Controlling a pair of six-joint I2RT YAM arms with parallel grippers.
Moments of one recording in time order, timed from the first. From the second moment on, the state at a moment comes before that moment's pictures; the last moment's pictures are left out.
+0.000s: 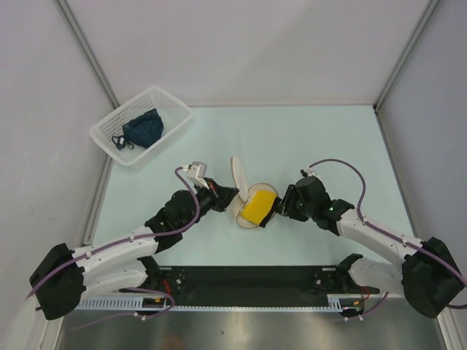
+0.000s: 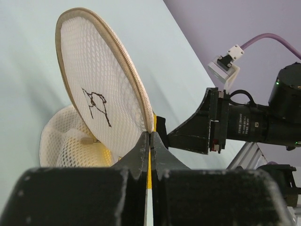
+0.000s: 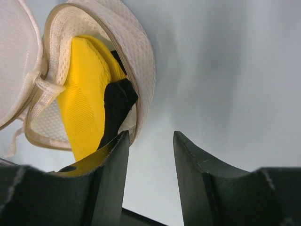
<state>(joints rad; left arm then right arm) -0.86 0.98 0.41 0.46 -0.13 -0.68 0.63 1.09 0.56 -0.28 0.03 0.83</state>
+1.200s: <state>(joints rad) -0.91 1.24 0.69 0.20 -0.03 -0.73 0.63 1.19 0.65 -0.27 -0.01 0.86</state>
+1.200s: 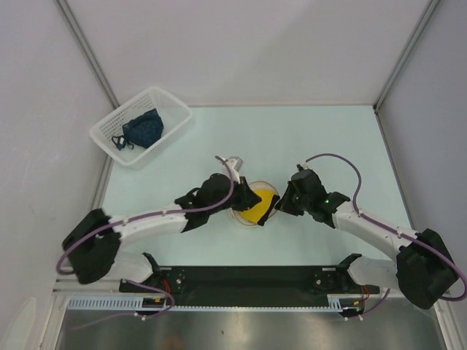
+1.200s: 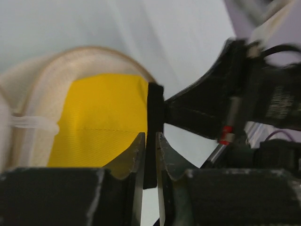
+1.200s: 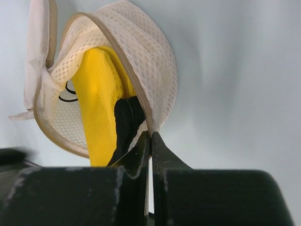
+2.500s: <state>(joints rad) -0.86 1.21 0.71 0.00 0.17 -0.77 0.60 1.00 0.86 -0.65 -0.10 0.83</state>
